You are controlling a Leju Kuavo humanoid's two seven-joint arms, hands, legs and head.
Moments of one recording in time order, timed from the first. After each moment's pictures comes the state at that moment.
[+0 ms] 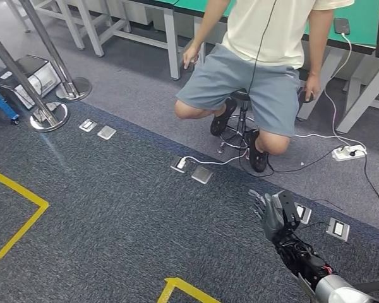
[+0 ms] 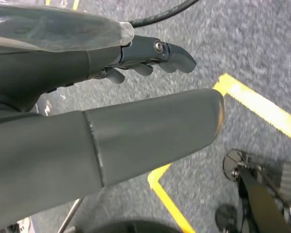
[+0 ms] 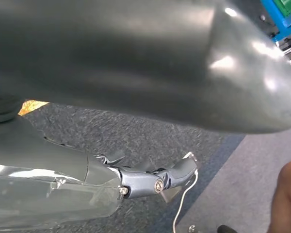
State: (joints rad) left arm -0.11 0.11 -1.12 -0.21 1.20 0.25 0.03; right arm -0.17 -0.19 0.38 -0.71 -0.62 0.11 -0.56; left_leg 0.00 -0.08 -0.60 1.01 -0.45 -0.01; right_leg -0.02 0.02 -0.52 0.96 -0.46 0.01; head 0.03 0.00
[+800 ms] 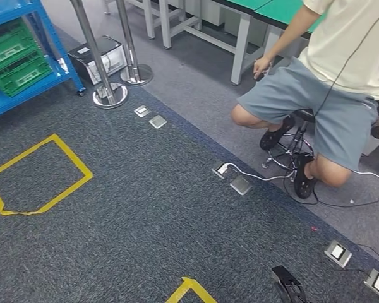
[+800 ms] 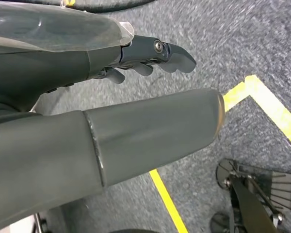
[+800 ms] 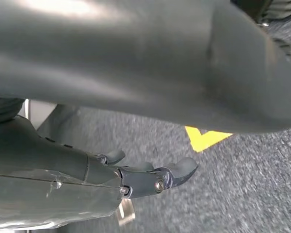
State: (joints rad) left arm -0.12 0.11 -1.12 -0.21 1.19 0.24 0.04; right arm -0.05 -0.13 0.45 -0.27 -0.48 -0.10 0.07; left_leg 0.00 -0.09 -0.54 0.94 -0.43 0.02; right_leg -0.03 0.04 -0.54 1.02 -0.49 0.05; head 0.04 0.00
